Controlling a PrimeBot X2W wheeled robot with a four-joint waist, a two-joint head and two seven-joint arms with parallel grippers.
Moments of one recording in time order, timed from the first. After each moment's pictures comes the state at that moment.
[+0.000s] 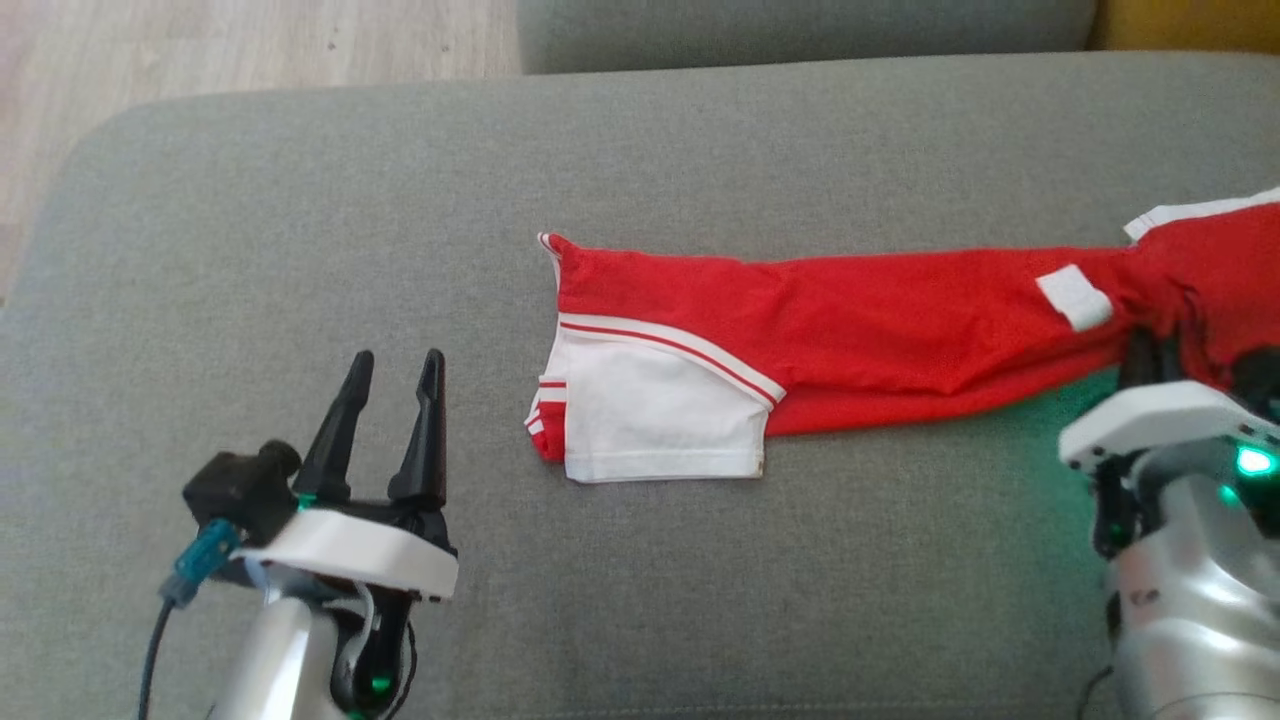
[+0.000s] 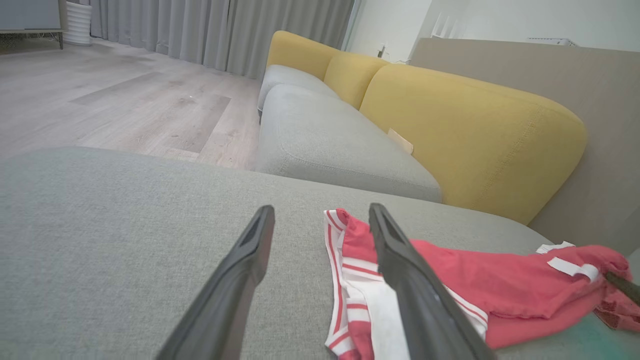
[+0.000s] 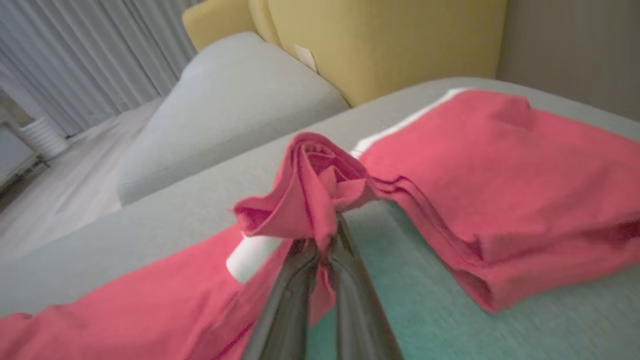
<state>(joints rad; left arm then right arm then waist) -0.13 0.05 -0.17 0.22 -0.35 -0.11 -0.25 -0.56 -0.09 -0.38 1.00 0.11 0.13 -0.24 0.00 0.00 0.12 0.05</state>
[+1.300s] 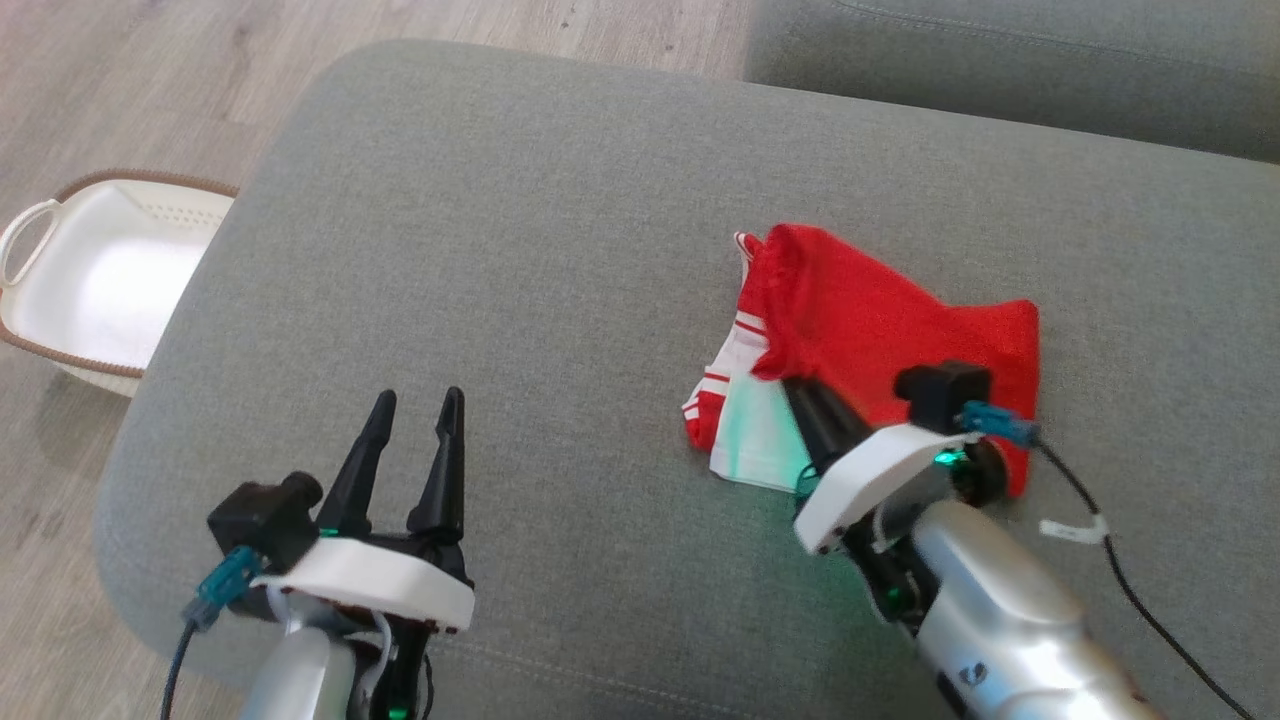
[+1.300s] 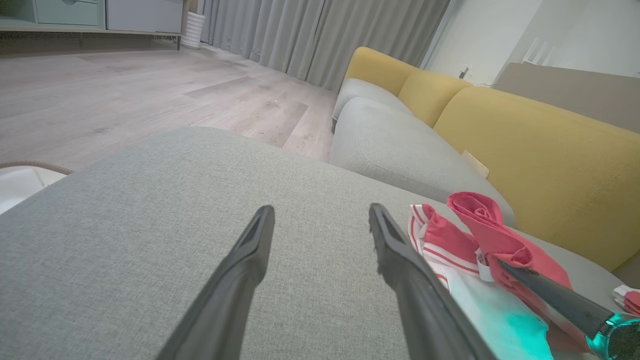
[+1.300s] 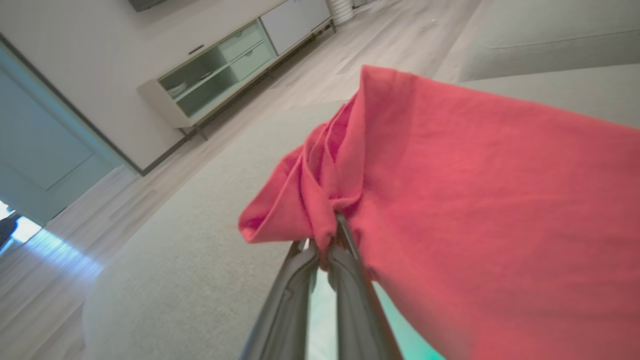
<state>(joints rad) -0.08 0.05 -0.21 0.23 -0.39 -0.10 -0.25 -0.49 -0.06 0.57 0.80 0.65 0.13 -0.18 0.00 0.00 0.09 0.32</state>
